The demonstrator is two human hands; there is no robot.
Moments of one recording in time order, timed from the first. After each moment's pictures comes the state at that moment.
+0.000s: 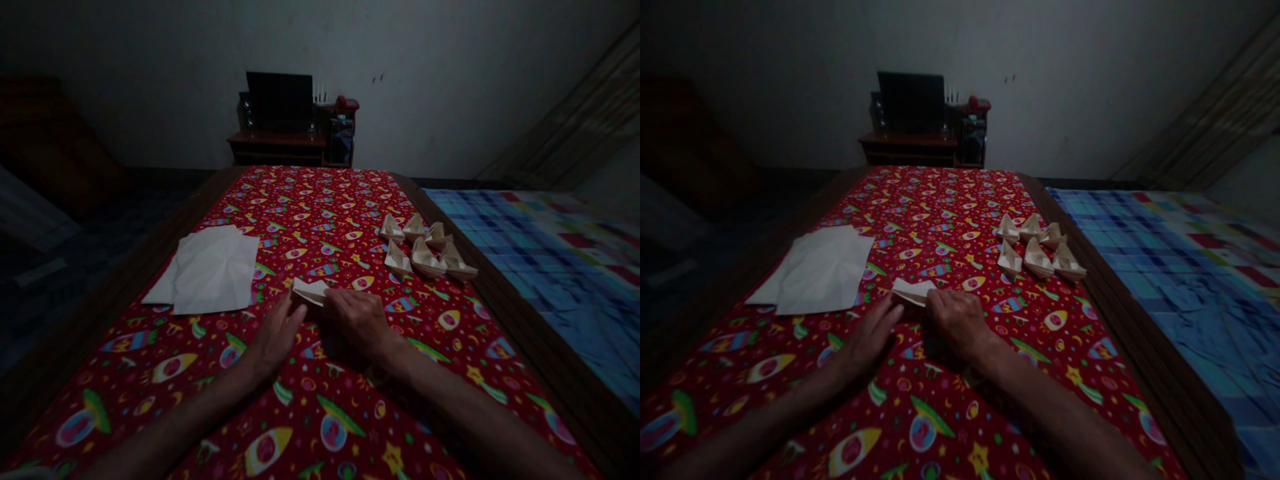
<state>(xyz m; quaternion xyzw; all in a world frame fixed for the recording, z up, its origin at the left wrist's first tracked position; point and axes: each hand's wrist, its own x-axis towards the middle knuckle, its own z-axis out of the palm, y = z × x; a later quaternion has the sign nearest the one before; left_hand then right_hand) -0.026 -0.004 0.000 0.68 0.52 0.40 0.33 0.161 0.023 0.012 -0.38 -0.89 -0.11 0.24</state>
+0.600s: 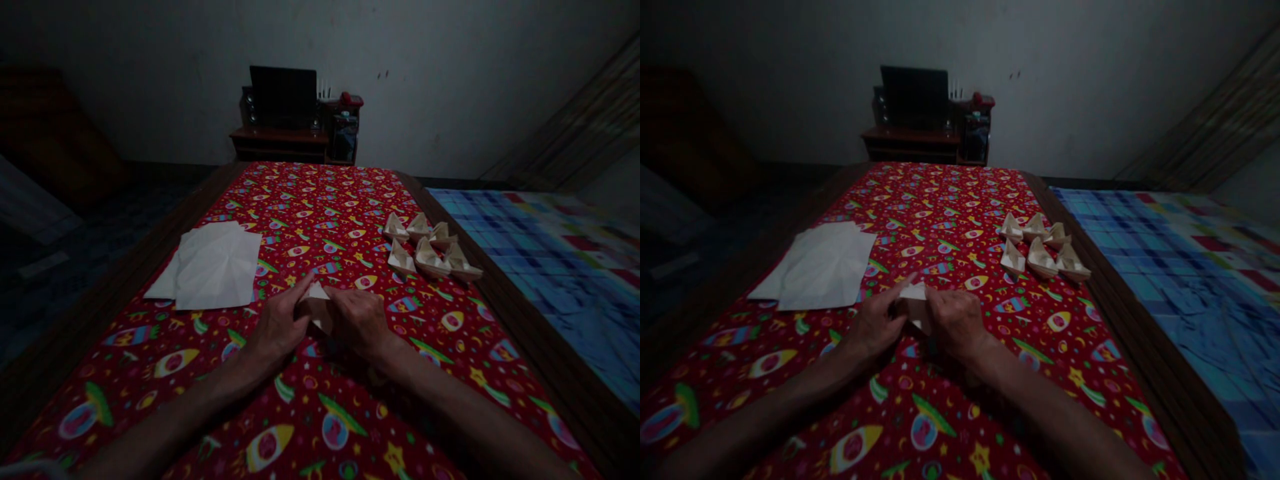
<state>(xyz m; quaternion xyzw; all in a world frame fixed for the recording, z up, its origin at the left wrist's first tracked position) -0.019 0.003 0.017 0.75 0.53 0.37 0.13 0.153 0.020 0.017 -0.40 -0.87 -0.08 0.28</state>
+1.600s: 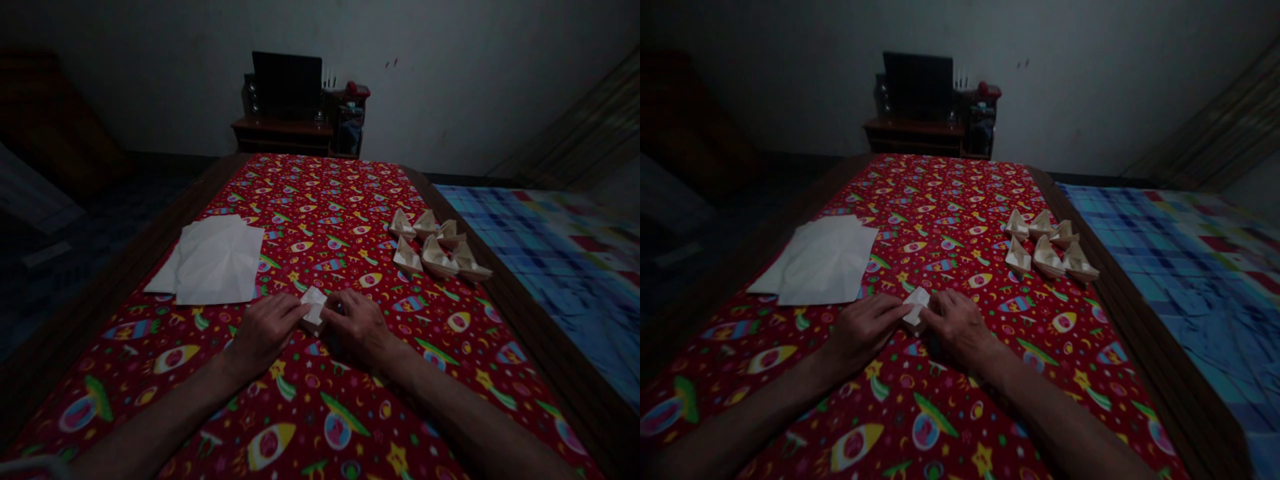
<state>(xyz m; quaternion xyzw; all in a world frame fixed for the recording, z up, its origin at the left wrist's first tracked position) -0.058 -0.009 0.000 0.88 0.41 0.23 -0.06 0.161 0.020 -0.006 -0.29 -0.92 -0.08 0.26</state>
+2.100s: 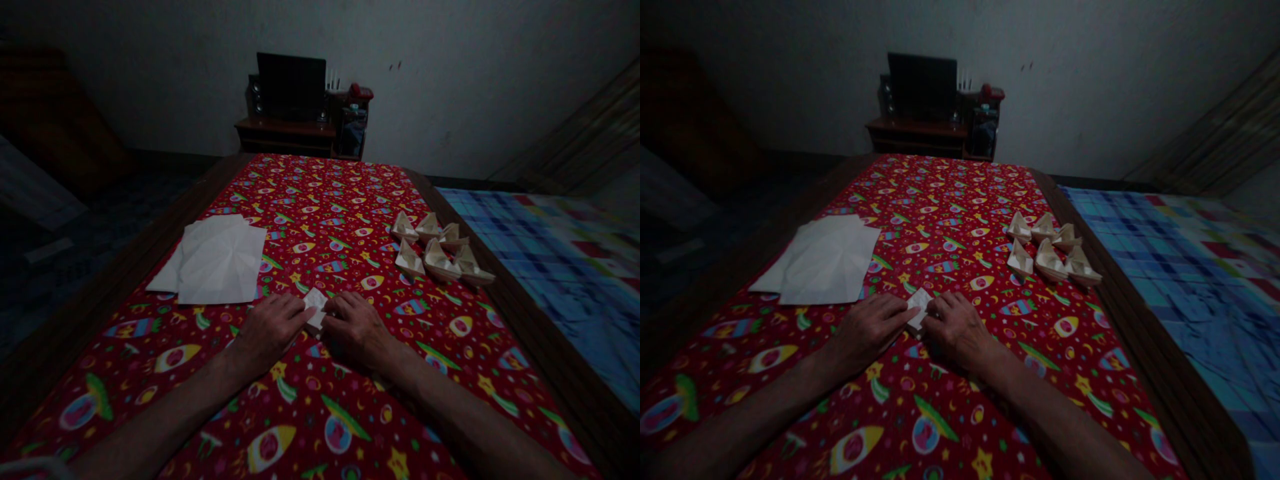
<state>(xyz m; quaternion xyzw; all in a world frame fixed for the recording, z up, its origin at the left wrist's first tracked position) -0.054 -0.009 0.010 0.90 0.40 0.14 -0.06 0.161 0.023 -0.010 -0.25 -0.94 -0.03 0.23</state>
